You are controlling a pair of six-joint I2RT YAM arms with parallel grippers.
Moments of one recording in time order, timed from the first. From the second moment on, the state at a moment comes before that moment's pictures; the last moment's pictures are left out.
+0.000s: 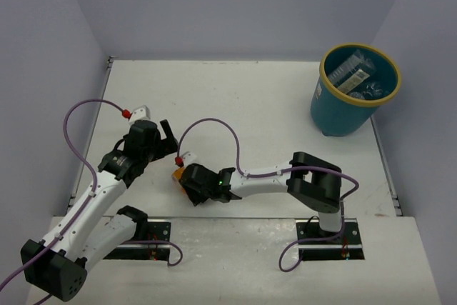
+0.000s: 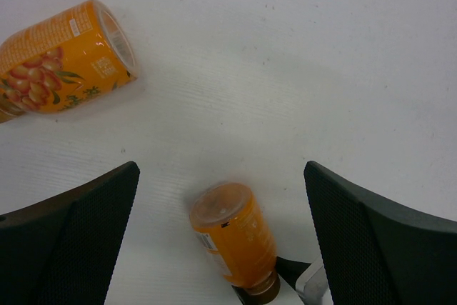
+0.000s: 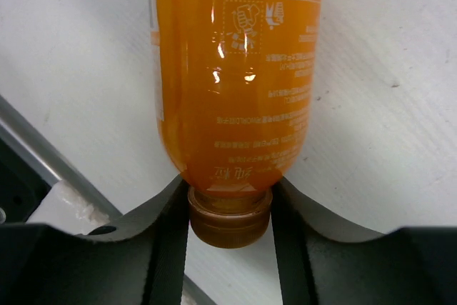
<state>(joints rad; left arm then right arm) -0.39 0.86 0.72 -0.63 -0.27 -0.65 1.31 1.93 1.18 -0.17 0.21 0.55</state>
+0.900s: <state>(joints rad) -0.39 0.90 0.78 -0.63 -0.27 -0.65 0.50 1.07 0.98 -0.18 0.30 0.41</state>
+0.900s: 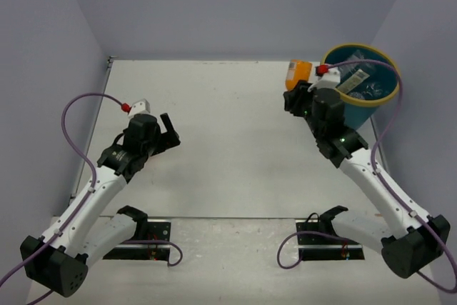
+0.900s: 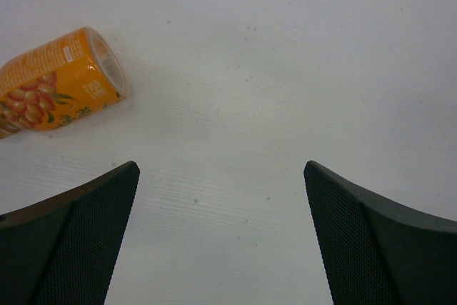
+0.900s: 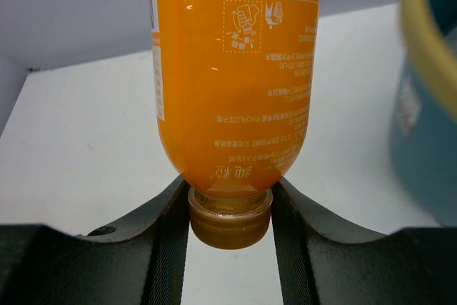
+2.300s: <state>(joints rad) -0.17 1.04 0.87 -0.75 -0.39 -0.93 -0.03 1.09 1.27 -0.34 -0.14 0.38</state>
